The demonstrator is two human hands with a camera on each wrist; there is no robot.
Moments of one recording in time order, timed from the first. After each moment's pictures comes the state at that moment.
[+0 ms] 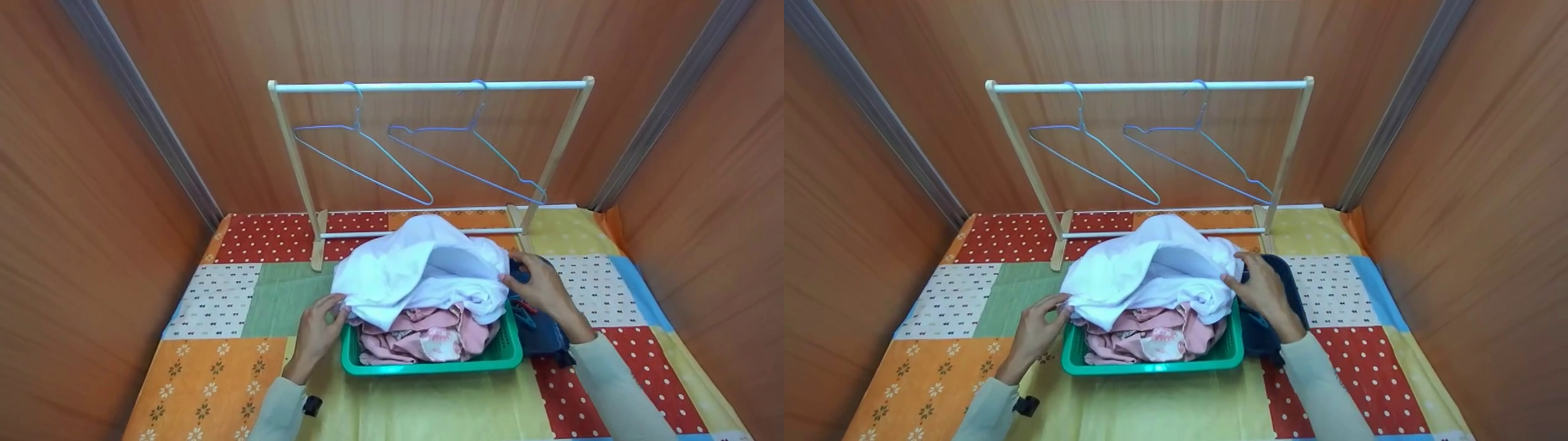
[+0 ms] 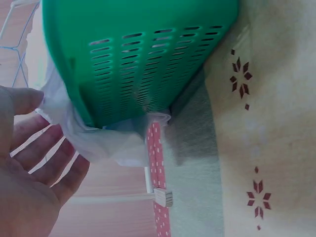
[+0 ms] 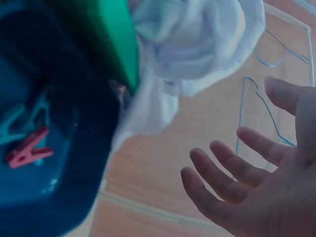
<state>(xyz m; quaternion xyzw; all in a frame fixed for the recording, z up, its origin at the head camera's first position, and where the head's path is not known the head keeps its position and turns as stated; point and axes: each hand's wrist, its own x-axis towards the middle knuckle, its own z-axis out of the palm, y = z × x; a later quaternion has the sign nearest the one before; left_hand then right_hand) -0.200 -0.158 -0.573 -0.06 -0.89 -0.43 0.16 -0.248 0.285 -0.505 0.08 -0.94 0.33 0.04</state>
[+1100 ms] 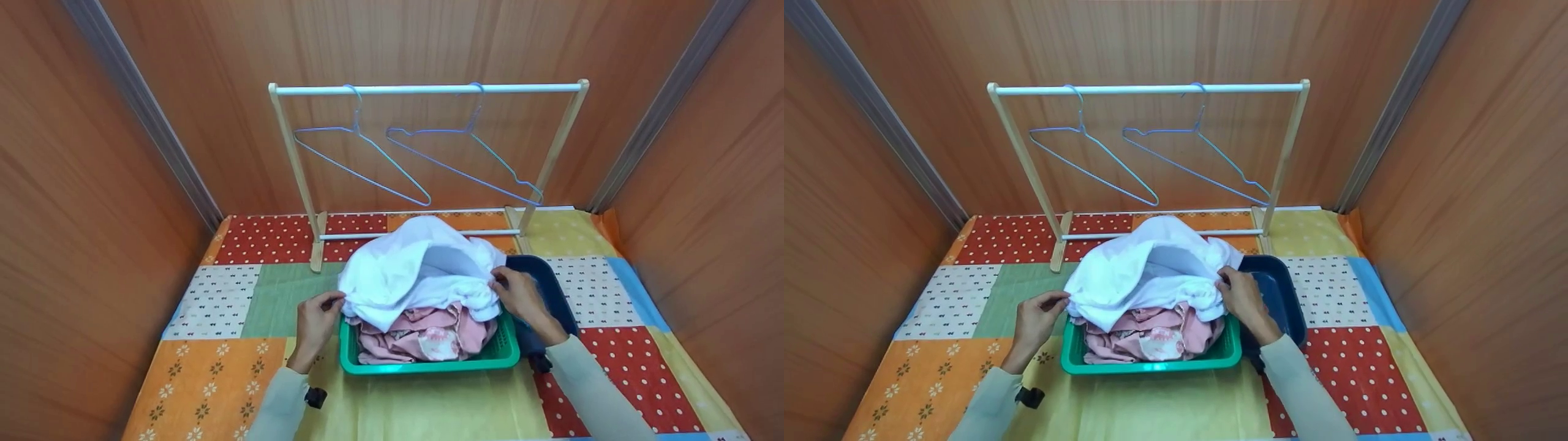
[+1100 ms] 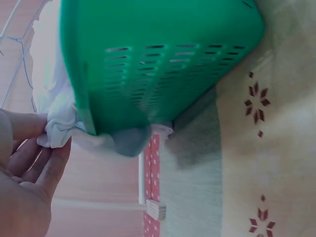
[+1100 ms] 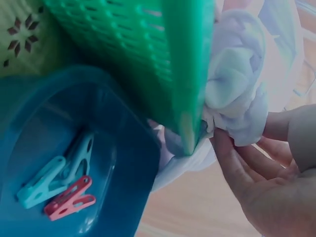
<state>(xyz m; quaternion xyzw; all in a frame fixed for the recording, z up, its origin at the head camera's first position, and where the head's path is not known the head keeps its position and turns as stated) -0.209 -0.151 -0.563 0.00 -0.86 -0.49 0.18 -0.252 0.257 -0.540 0.11 -0.93 0.33 0.10</state>
